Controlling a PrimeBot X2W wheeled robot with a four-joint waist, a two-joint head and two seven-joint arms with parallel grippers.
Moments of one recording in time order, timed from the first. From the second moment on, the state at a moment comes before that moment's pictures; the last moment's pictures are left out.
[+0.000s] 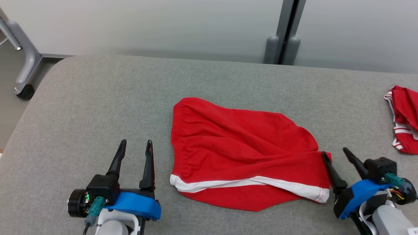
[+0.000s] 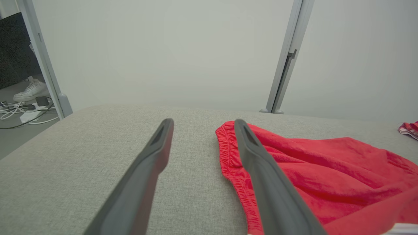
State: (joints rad) left arm -0.14 0.05 -0.17 0.31 -0.18 -0.04 -0.26; right arm -0.31 -0.31 0.24 0.65 0.33 0.13 -0.24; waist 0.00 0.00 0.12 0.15
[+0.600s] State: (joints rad) left arm -0.08 0.06 -0.11 0.31 -0.16 -0.05 -0.26; right arm -0.07 -0.18 0.04 0.27 0.21 0.13 -0.26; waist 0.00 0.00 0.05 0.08
